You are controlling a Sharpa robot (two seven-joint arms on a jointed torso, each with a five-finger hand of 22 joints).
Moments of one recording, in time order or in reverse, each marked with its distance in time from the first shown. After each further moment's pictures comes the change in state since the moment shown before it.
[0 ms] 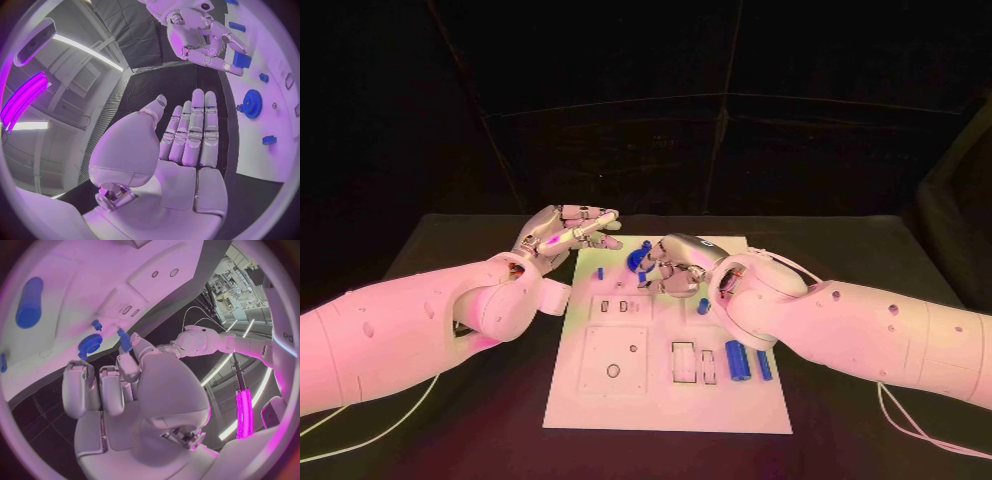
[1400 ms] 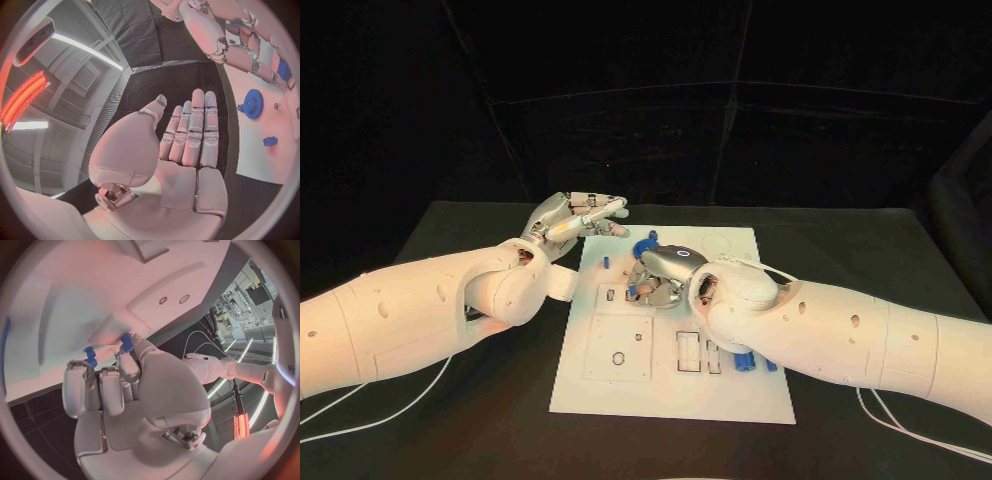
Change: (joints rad) left arm 0.001 0.011 0.000 -0.010 0.011 -0.004 0.001; left_hand 0.000 0.000 0.001 -0.001 0.000 0.000 0.000 0.000 0.000 0.000 0.000 0.000 0.000 0.000 0.000 -0.004 0.002 0.000 0.000 0.000 0.000 0.000; right arm -0.037 0.118 -0.023 -0.088 -0.189 0.096 -0.054; right_hand -0.015 -0.016 0.002 -0.003 0.006 0.002 0.002 0.000 -0.001 0.000 0.000 0.000 0.000 0.000 0.000 0.000 0.000 0.000 0.000 0.000 0.000 0.000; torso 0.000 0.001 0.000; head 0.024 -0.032
